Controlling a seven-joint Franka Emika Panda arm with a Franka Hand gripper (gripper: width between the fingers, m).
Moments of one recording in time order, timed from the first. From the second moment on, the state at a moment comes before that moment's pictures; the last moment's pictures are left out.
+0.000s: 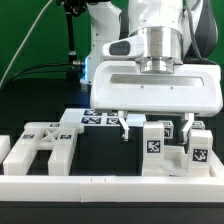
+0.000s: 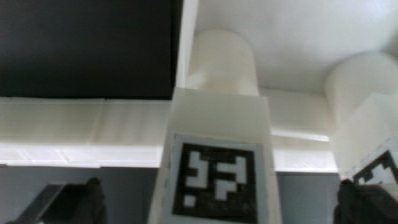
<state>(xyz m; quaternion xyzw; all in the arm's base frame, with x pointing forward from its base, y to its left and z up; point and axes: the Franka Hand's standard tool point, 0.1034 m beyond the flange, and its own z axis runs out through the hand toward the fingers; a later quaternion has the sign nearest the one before) 0.626 0.049 0.068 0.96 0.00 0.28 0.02</state>
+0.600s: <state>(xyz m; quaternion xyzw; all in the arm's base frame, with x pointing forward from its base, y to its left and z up) 0.640 0.019 0.083 0.98 -0.04 0.19 -0.01</state>
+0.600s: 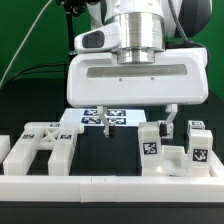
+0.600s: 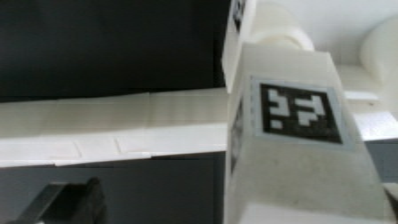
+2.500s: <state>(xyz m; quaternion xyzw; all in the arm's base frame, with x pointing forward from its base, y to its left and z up) 0.641 0.046 0.072 0.73 -0.67 0.02 -0.13</state>
